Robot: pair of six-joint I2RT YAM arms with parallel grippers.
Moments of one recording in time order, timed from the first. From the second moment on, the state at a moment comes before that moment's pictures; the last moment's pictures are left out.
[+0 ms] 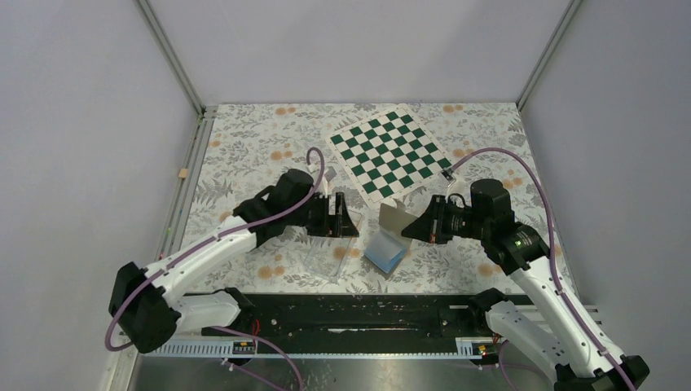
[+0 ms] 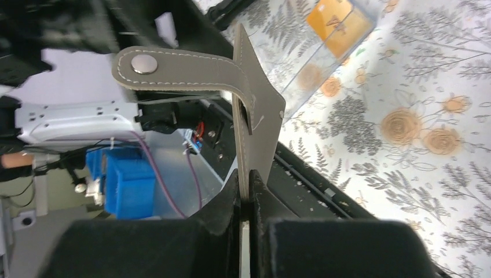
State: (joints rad) left arm -0.72 1.13 0.91 -0.46 0.37 -0.65; right arm 0.43 0.76 0.80 -0.61 -0.59 0.62
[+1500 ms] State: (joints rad) left arm -0.83 1.31 0.97 -0.46 0.38 -0.66; right arm 0.42 0.74 0.74 -0.54 -0.74 0.72
